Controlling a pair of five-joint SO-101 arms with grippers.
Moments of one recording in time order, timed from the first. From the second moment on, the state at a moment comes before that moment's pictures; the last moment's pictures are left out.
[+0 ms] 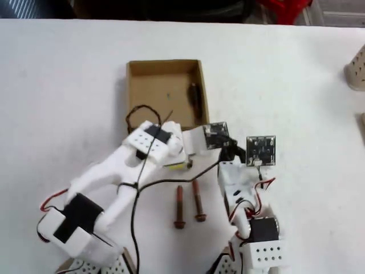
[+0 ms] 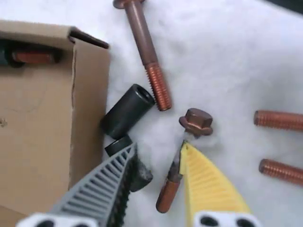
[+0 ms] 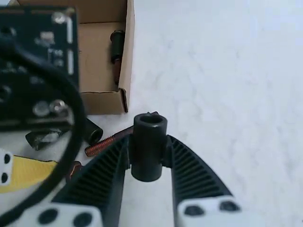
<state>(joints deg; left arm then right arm) 25.8 2.4 32.4 45.8 -49.5 -9.1 -94.5 93.3 39.8 -1.2</state>
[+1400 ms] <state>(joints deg) 29.8 16.3 16.4 60.7 -55.2 -9.0 -94.5 93.3 39.8 -0.8</state>
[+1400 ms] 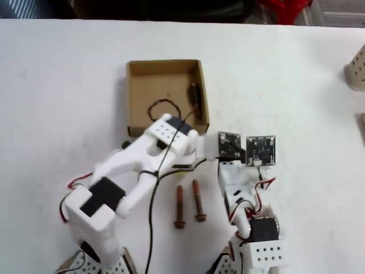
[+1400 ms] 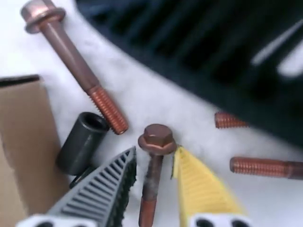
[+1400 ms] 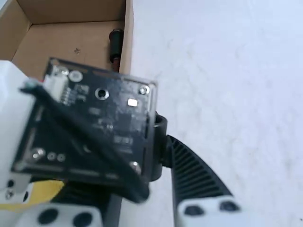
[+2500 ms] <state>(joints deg) 27.6 15.4 17.8 57.8 -40.1 -6.8 -94.5 93.3 38.2 -0.8</state>
